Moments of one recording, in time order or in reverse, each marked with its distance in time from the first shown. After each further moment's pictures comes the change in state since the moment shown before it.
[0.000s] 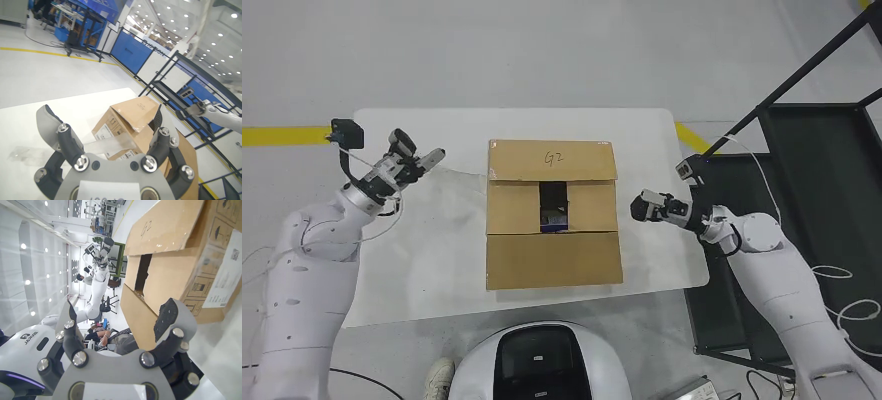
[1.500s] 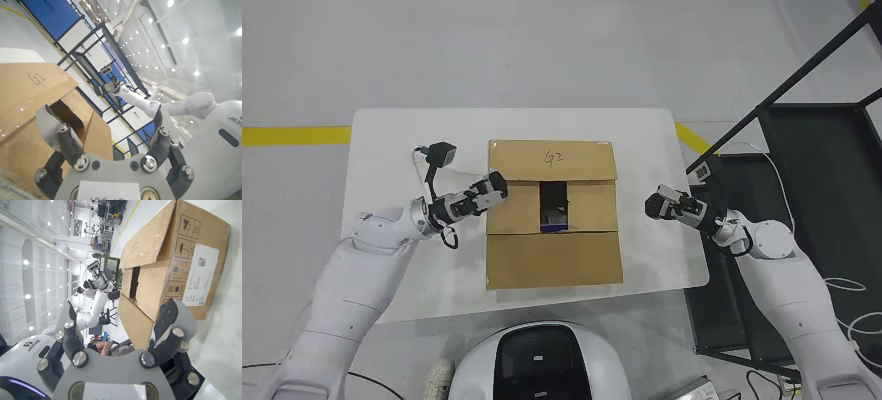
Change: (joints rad) left arm -0.086 0.000 0.373 0.036 -0.966 0.021 -0.675; right arm -0.051 0.005 0.066 0.010 0.005 0.005 -0.046
